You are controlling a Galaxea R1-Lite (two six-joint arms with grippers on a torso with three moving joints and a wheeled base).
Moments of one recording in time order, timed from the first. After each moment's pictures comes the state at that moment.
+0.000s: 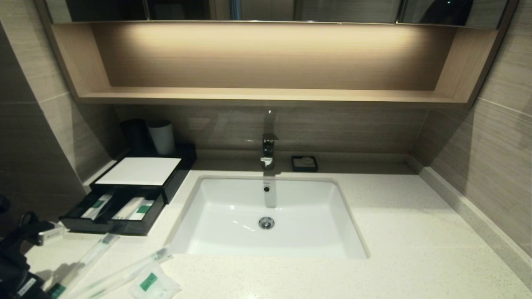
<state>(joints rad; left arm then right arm) 0.53 1.68 -0.81 0.52 -0.10 0.82 0.00 0.00 0.00 0.00 0.00 -0.01</state>
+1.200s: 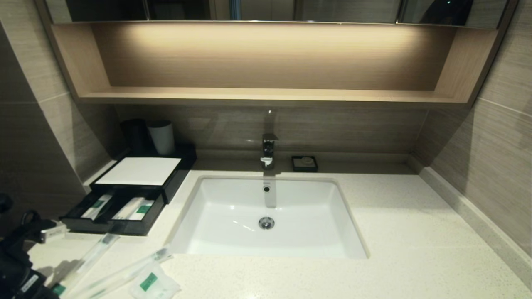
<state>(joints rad) 0.53 1.71 -0.83 0.52 -0.10 0.81 0.00 0.00 0.00 0.00 0.00 0.00</state>
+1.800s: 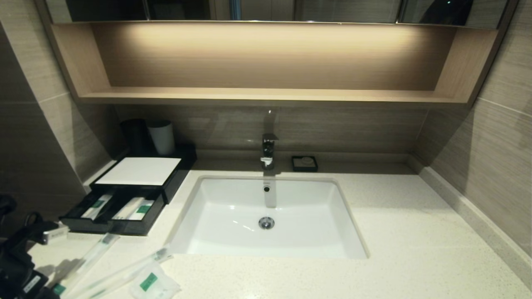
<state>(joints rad) 0.53 1.74 -0.83 0.52 -0.10 0.81 0.00 0.00 0.00 0.00 0.00 -0.01</state>
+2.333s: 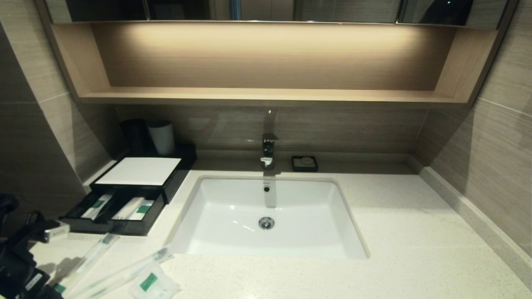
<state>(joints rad) 0.52 1.75 -0.85 0.53 -0.11 0.81 0.00 0.00 0.00 0.00 0.00 0.00</state>
